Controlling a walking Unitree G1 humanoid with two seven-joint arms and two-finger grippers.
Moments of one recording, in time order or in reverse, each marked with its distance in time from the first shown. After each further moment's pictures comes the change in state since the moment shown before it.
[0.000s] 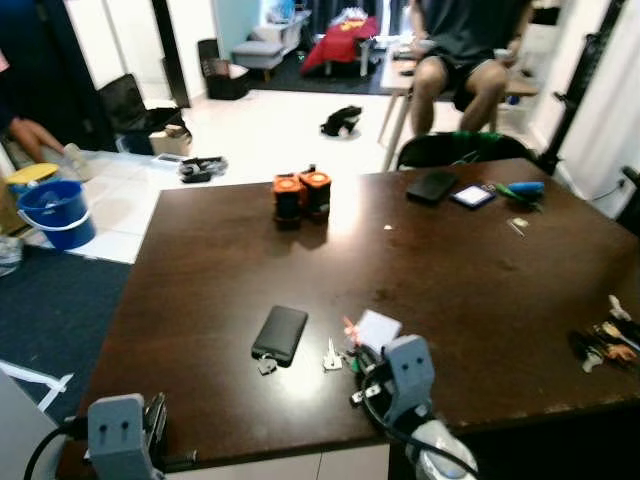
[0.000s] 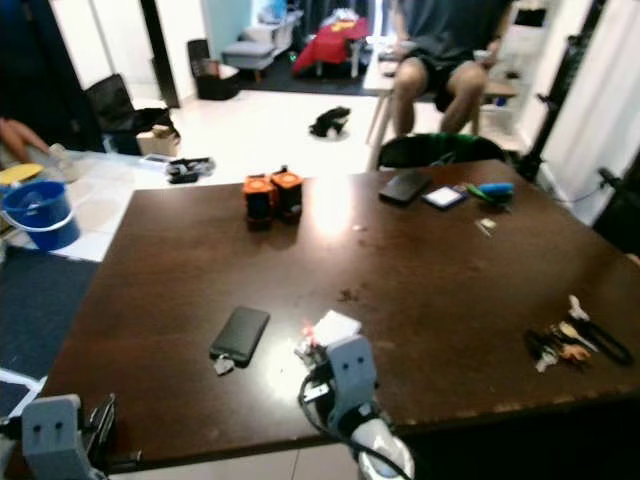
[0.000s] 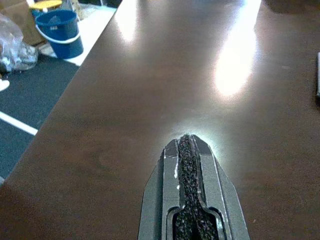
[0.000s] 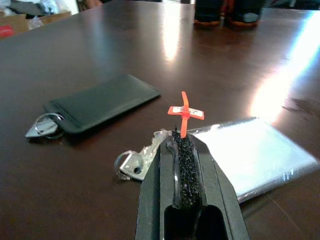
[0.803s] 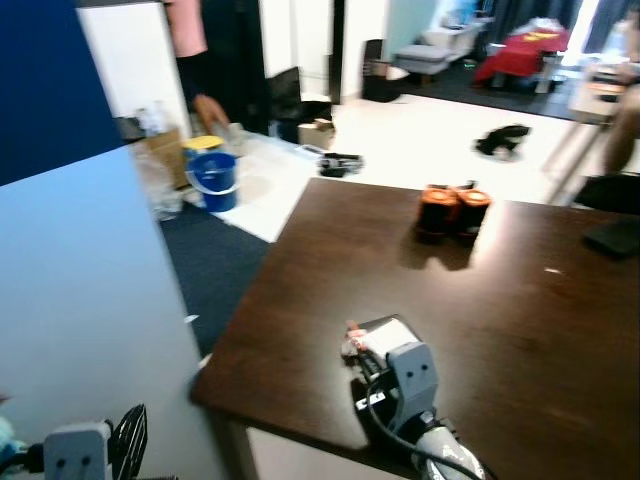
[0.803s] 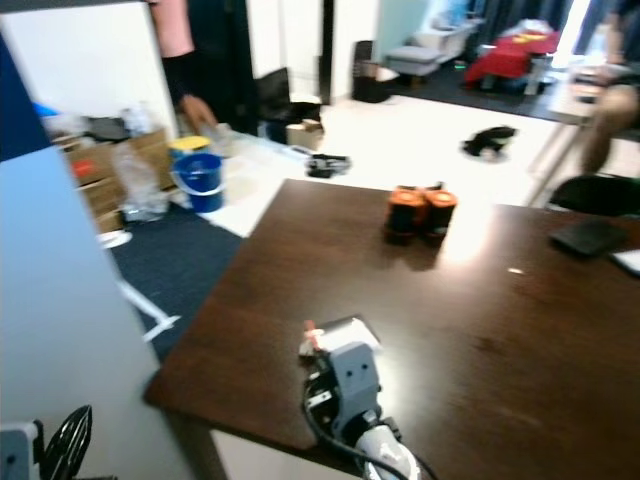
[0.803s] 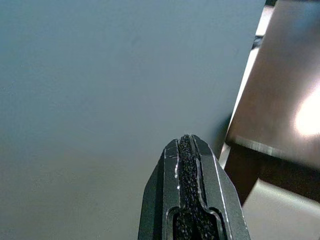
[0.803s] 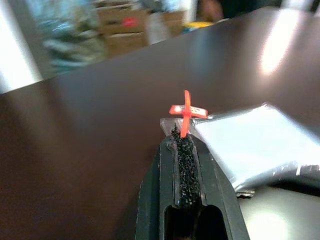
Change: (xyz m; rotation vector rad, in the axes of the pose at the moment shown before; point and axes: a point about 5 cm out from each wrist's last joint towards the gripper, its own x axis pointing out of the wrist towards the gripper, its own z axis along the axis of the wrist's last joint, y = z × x) left arm -0.044 0.013 0.019 0.003 -0.080 -0.075; right arm -0.011 -0.006 -0.003 -0.025 0.003 0.010
